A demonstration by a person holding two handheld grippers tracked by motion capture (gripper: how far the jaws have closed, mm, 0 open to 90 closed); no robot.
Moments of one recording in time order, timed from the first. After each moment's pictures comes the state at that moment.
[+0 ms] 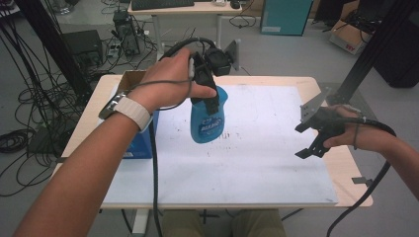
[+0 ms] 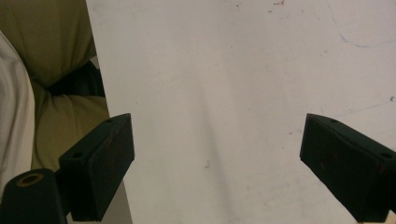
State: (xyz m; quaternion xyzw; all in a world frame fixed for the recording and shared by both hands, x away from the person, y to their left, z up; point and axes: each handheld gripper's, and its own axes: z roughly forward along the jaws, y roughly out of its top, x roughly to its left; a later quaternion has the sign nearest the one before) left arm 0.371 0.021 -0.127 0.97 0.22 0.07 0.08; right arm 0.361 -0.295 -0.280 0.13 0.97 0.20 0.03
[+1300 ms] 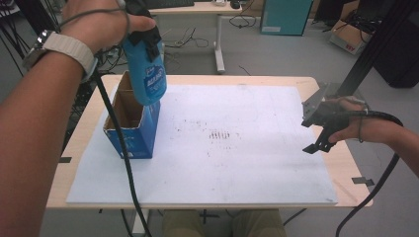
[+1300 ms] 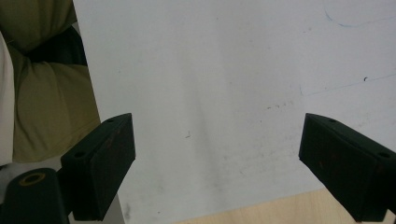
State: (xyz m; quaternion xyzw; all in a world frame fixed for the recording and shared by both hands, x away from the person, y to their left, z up) left arm 0.411 0.139 -0.041 0.87 0.48 0.11 0.05; right arm 0.371 -0.297 -0.269 0.10 0.98 0.14 0.04
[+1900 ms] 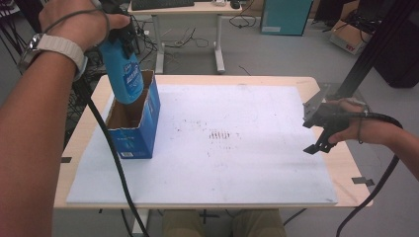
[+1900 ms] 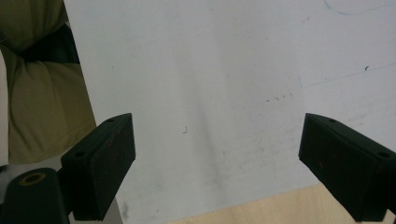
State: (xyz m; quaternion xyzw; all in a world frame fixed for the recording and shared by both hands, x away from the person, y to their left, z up) left arm 0.427 0.184 -0.054 0.81 0.58 0.12 0.05; right arm 0.372 -0.303 -0.275 0.12 0.98 0.14 0.04
